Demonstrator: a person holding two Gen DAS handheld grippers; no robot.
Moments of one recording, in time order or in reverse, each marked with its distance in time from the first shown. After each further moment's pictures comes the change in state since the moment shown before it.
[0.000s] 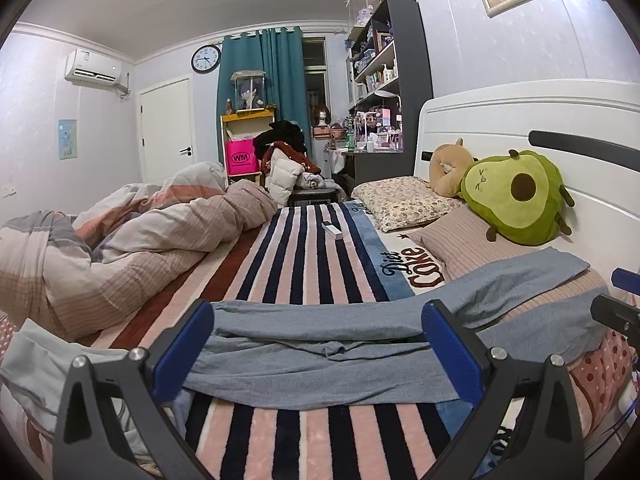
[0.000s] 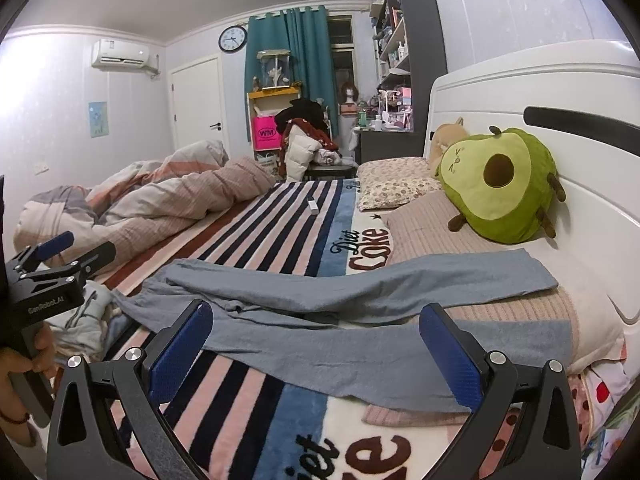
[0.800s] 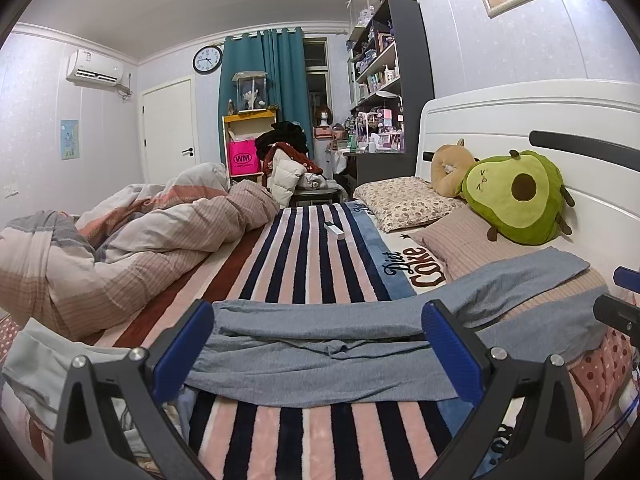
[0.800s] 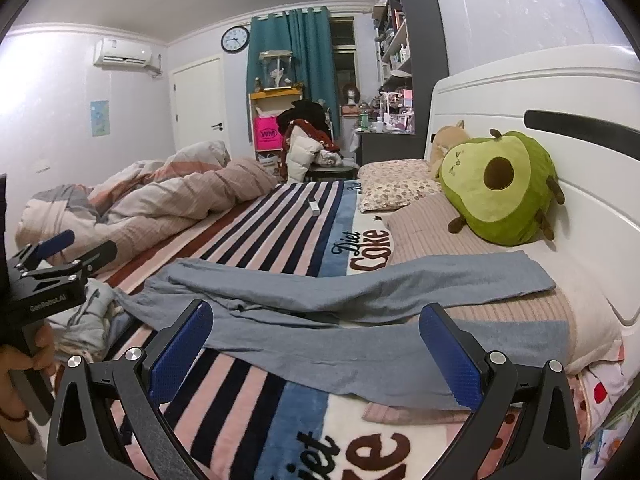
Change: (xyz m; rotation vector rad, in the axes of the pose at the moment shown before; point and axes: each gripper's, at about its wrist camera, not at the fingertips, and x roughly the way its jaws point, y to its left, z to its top) left arm -0.006 0.002 -0.002 -0.003 -0.008 0.007; right arm -0.008 -0.001 0.002 -0.005 -0.007 0.013
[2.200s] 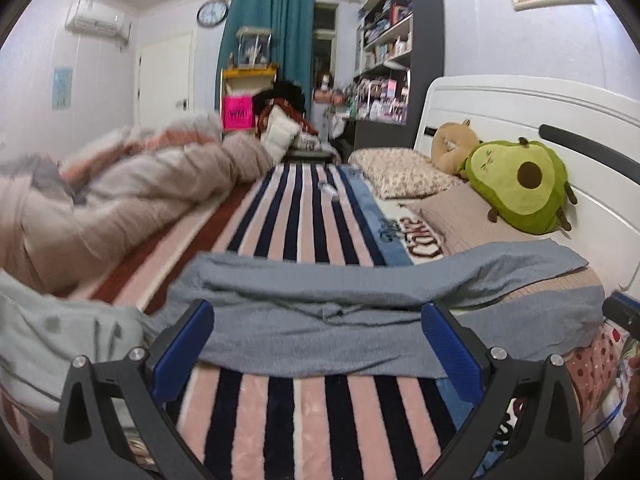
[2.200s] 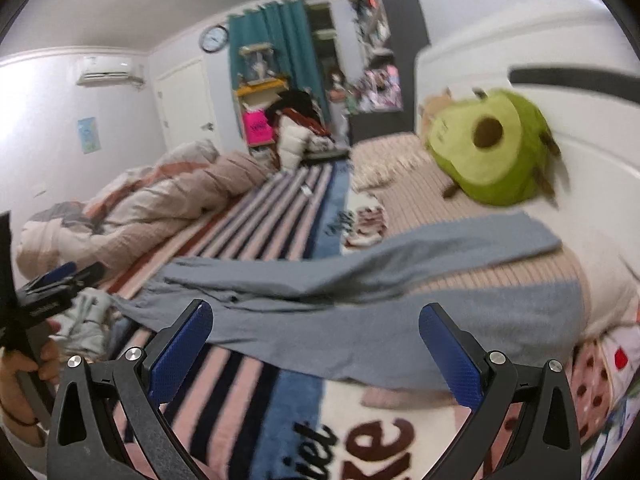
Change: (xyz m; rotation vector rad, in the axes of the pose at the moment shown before) left arm 0.048 0.036 -0.034 -0.115 0.165 -0.070; right arm 0.030 -0.051 -0.031 0.147 0.090 -0.012
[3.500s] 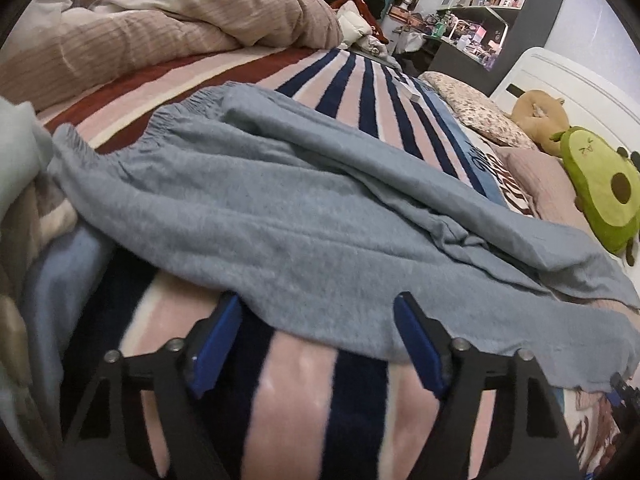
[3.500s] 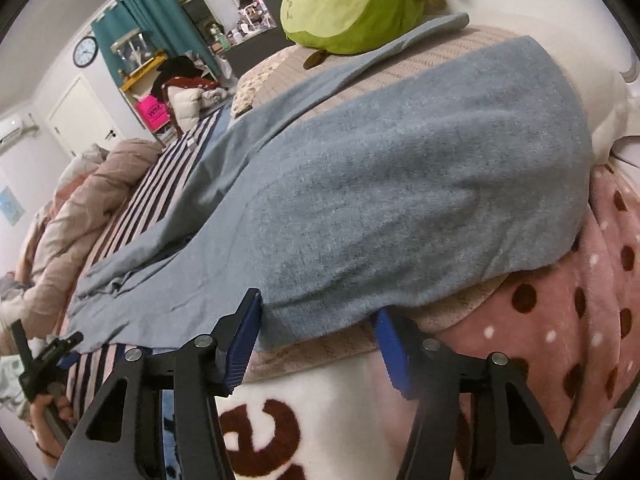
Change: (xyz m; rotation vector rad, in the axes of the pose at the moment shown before) left arm 0.187 0.095 -0.087 -0.317 0.331 0.030; right arm 0.086 -0.127 -0.079 0.373 0.181 -0.136
